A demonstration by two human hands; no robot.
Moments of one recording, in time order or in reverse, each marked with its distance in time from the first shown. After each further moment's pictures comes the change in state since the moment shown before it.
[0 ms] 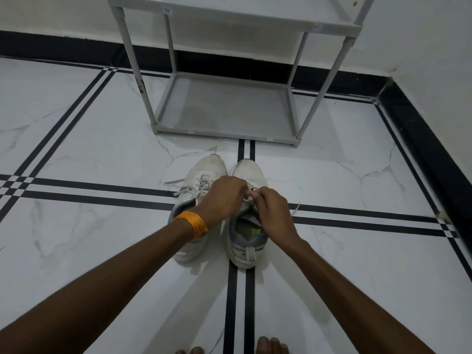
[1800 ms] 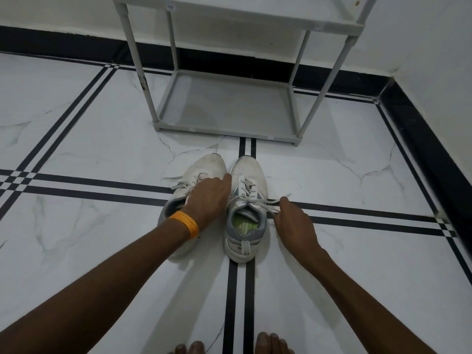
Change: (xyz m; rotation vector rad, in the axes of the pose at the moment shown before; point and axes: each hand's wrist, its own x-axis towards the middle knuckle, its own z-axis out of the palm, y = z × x) left_hand -0.017 -0.030 0.010 0.425 0.009 0.011; right_hand -0.016 0.058 -0.014 -0.514 -0.027 0.020
